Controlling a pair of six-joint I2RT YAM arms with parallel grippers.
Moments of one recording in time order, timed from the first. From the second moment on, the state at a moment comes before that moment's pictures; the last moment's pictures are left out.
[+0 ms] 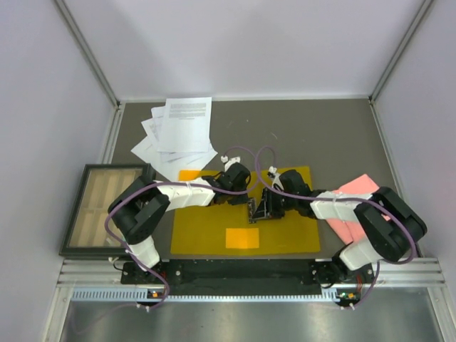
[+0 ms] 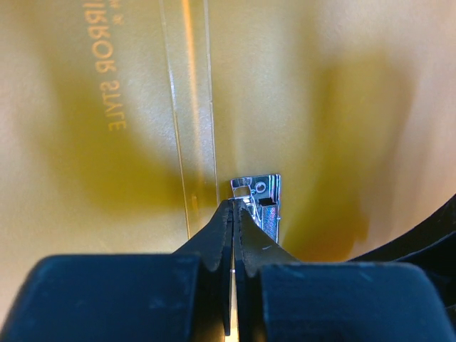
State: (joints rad) left arm -0.86 1.74 0.95 -0.13 -0.08 -0.90; right arm 0.64 1.47 0.52 0.13 -0.49 0.71
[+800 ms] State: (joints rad) left arm -0.86 1.63 0.83 -0.13 -0.22 -1.06; right arm 0.66 1.53 0.51 0.22 -0.59 0.73
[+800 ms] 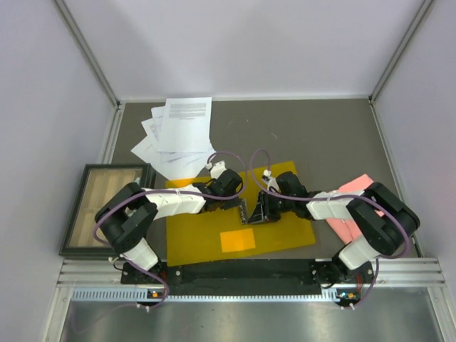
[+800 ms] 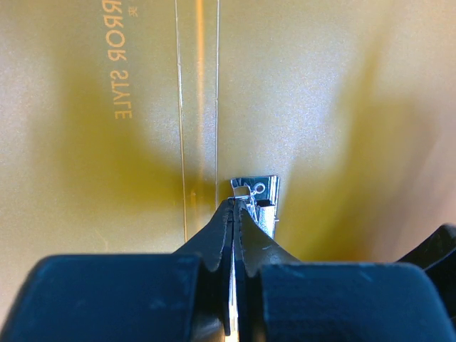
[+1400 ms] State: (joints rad) left arm -0.86 1.61 0.80 -0.12 -0.25 -1.18; right arm 0.70 1.62 0.55 0.28 -0.63 0.76
